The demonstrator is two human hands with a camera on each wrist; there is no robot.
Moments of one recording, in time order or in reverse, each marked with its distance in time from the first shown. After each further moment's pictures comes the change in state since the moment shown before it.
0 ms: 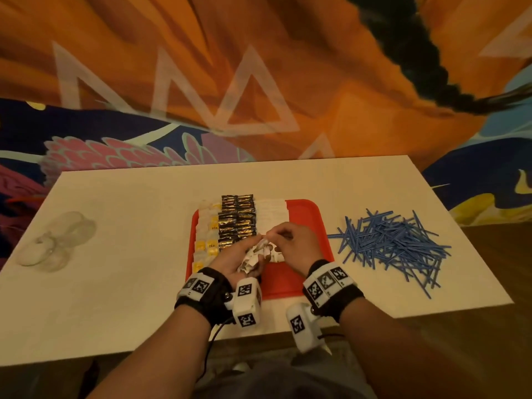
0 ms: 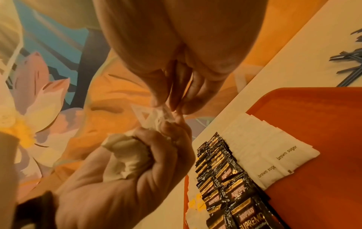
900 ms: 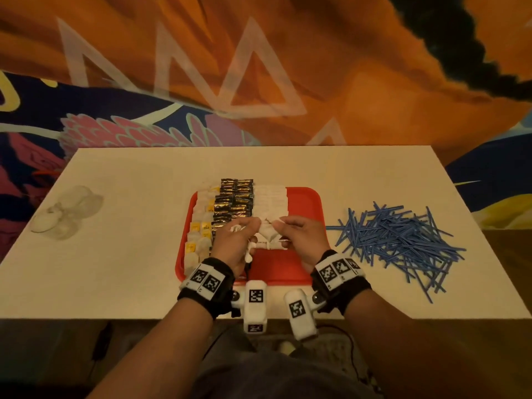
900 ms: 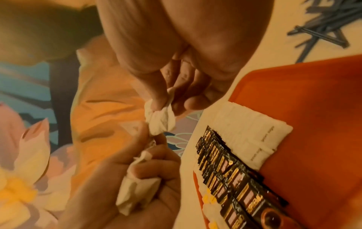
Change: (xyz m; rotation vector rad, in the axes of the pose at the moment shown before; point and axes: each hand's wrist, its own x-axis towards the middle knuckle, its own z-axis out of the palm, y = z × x) left_hand 0.013 -0.042 0.037 0.309 0.430 0.607; right_hand 0.008 0.042 -0.037 0.485 -0.063 0.259
